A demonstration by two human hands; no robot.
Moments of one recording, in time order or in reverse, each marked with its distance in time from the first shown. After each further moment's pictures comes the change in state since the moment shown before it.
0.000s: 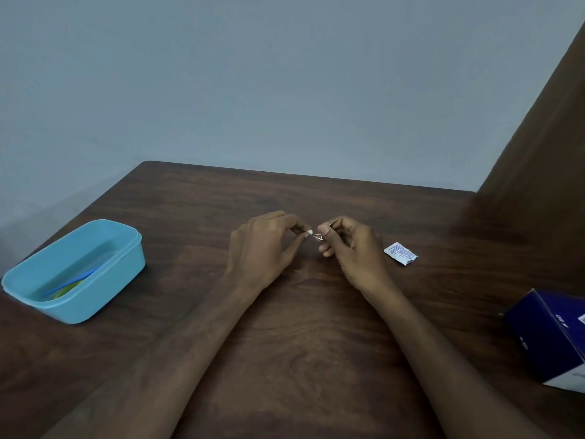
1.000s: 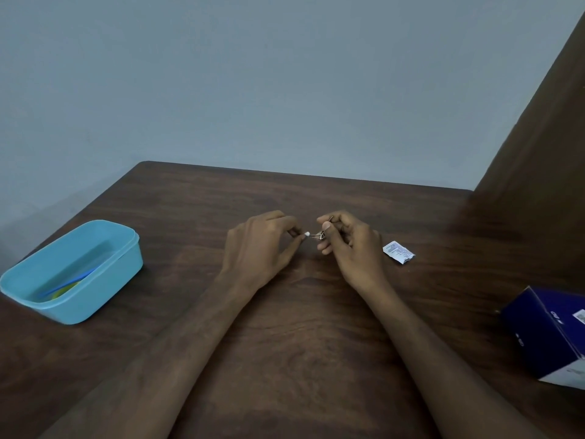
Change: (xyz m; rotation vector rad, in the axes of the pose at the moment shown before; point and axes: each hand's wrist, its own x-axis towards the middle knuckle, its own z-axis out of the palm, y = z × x) left_hand 0.000 0.002 -0.005 0.077 -0.009 0.051; right_hand -0.003 -0.007 0.001 -0.055 0.078 -0.091
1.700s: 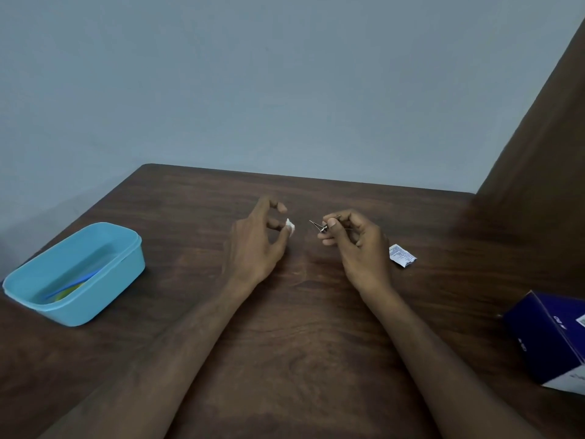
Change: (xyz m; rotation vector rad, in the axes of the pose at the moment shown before) left_hand 0.003 -0.013 0.012 -0.348 0.012 -0.320; right_hand 0.002 0.000 -0.001 0.170 0.068 0.032
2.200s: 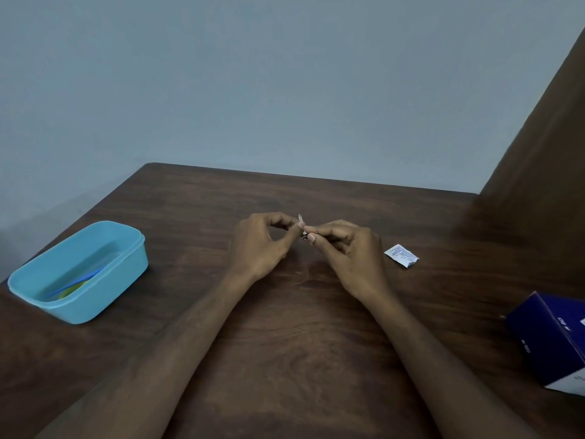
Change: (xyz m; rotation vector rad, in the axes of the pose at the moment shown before) left_hand 0.006 0.005 -0.002 -0.133 -0.113 -0.027; right_hand -0.009 -0.004 0.002 -0.087 -0.169 -0.159
